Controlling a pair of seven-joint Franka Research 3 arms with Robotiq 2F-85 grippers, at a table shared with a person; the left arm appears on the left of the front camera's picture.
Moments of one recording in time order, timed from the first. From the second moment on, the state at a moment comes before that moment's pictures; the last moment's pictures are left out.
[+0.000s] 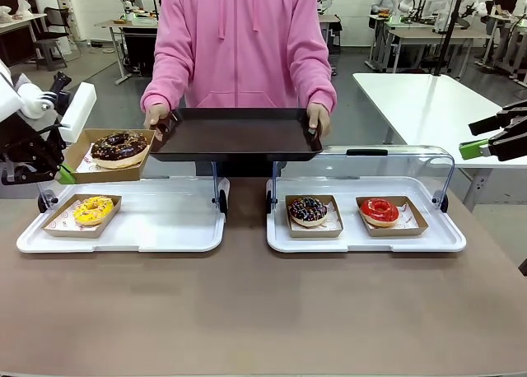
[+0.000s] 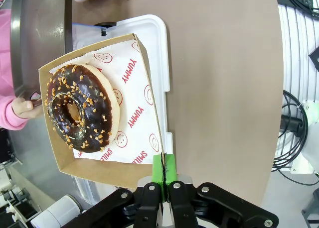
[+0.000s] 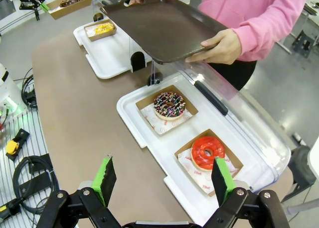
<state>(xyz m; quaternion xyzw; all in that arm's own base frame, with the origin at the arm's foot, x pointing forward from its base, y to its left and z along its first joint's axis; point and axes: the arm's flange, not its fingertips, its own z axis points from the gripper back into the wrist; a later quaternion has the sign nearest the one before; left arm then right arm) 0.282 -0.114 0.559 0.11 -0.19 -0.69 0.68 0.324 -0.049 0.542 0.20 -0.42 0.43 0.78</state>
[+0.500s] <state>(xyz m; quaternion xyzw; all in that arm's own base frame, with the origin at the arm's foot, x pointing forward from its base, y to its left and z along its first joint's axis) 0.283 -0.114 0.559 0.11 -0.19 -0.69 0.68 0.324 -0.049 0.542 0.20 -0.42 0.43 0.78</state>
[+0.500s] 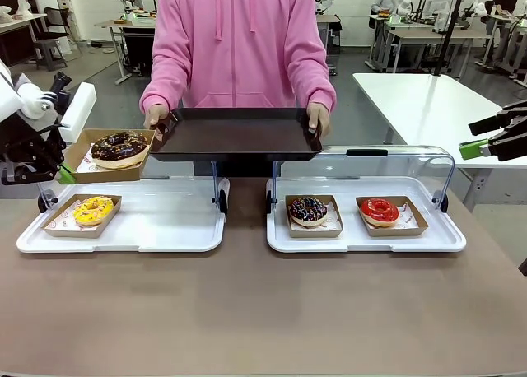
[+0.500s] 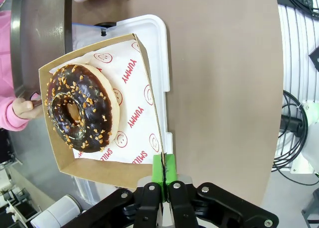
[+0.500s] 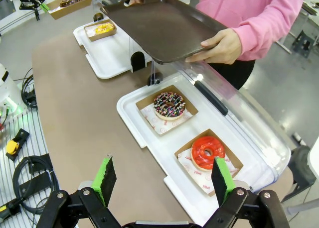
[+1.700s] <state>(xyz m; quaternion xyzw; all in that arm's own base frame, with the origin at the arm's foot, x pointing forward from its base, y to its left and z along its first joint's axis) 0.545 -0.199 0.583 0.06 -0.14 -0.74 0.66 0.324 -0.049 0.542 0.20 -0.42 0.43 0.78</state>
